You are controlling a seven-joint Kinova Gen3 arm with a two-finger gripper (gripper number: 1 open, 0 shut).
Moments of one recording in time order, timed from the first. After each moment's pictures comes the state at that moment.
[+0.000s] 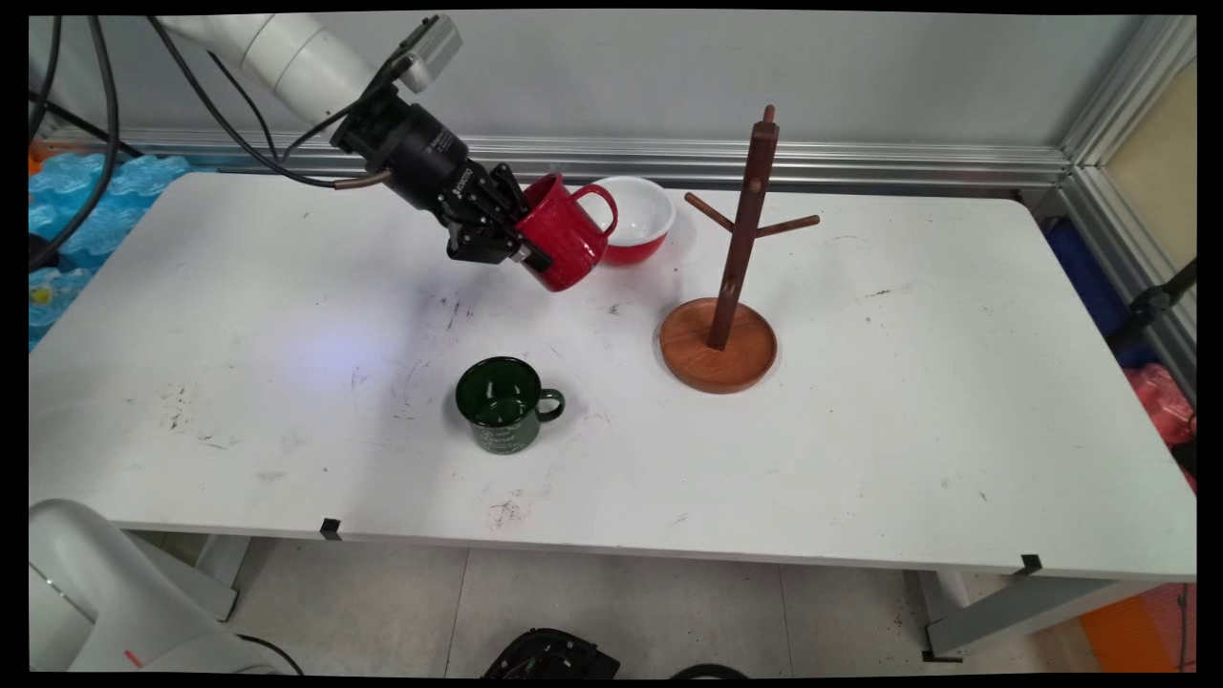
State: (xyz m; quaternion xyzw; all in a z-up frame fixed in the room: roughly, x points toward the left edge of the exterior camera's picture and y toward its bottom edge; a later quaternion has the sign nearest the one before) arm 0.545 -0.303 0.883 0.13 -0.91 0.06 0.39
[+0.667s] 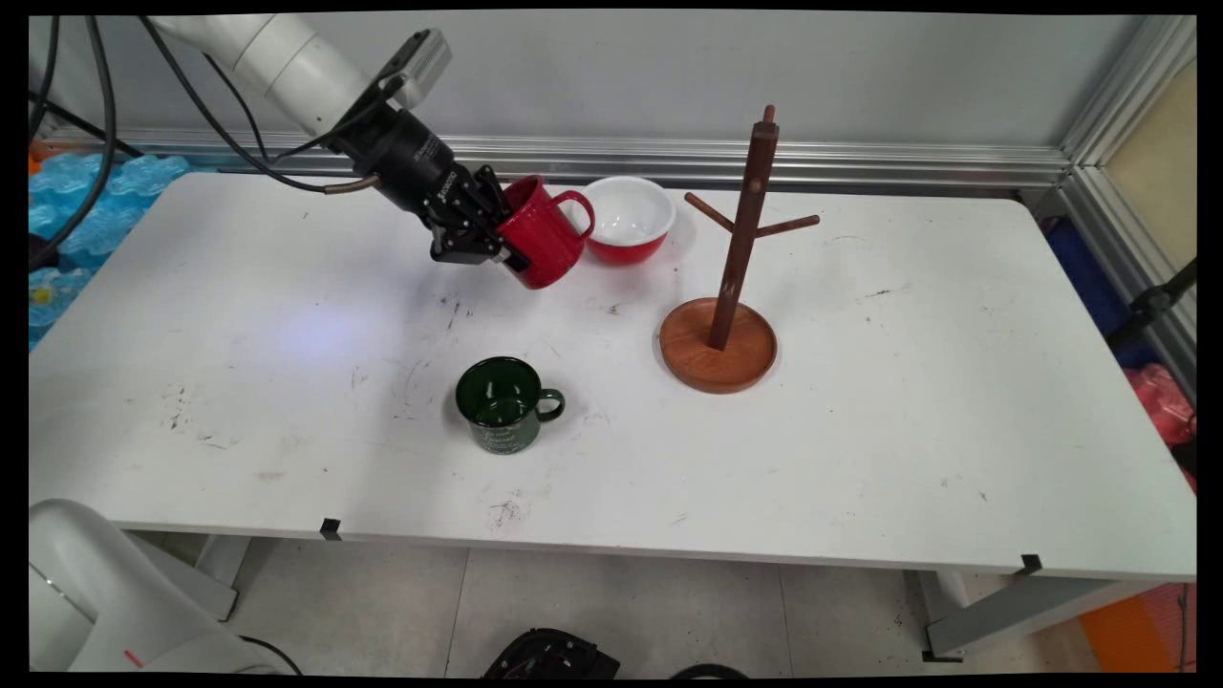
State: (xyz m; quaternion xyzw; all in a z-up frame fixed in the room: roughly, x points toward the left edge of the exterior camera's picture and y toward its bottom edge) arm 0.560 -0.305 0.876 0.12 -0.92 0.07 0.35
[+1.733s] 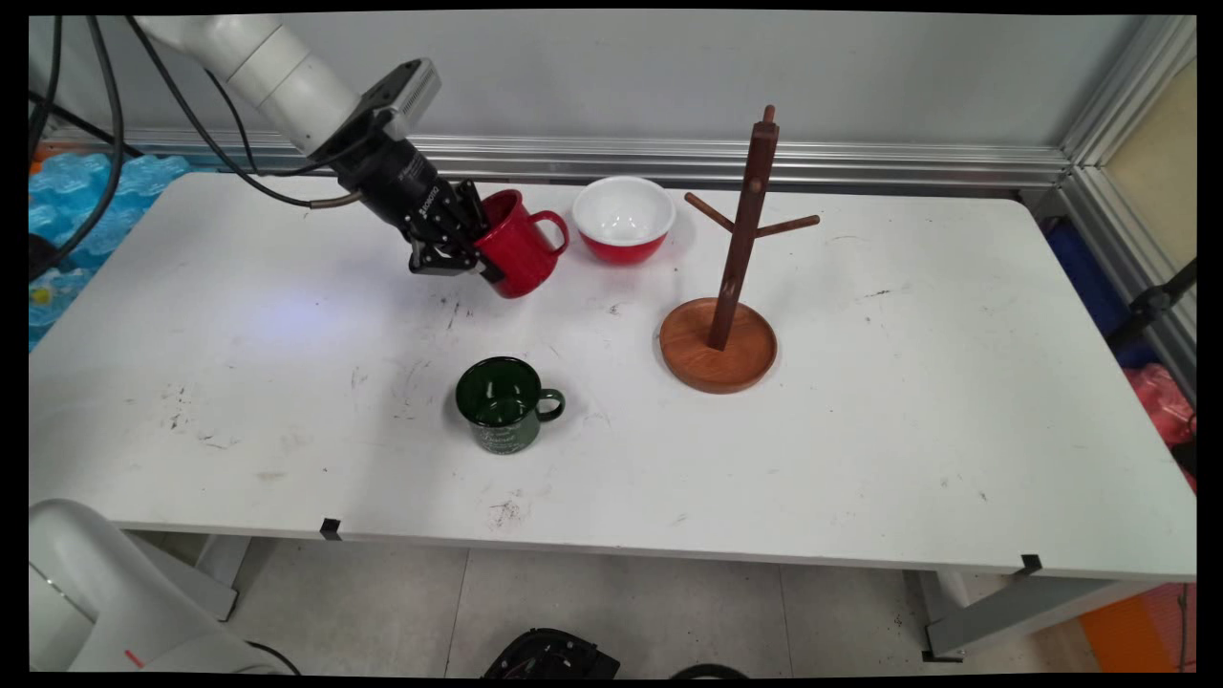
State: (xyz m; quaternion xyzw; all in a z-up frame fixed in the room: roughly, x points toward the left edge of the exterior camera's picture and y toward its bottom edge) arm 0.574 -0.303 0.862 0.10 -0.94 0.08 0.31
